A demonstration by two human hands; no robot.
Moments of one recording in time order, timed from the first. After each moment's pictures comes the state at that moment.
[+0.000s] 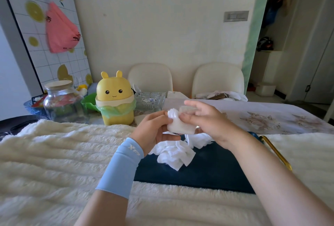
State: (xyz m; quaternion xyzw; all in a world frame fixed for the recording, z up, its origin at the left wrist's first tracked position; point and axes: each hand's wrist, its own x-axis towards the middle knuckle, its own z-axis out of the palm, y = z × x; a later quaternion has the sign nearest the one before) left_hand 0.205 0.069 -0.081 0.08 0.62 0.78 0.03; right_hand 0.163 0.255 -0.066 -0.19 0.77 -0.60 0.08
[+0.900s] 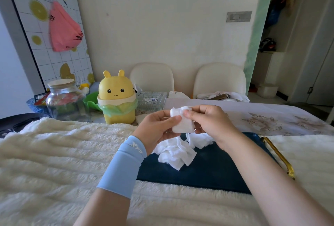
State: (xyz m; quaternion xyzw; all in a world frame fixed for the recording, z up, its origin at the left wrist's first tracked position) left_hand 0.202 0.075 -0.083 0.04 0.63 0.77 0.00; right_hand 0.165 0.247 -0.067 -0.14 0.77 -0.63 0.01
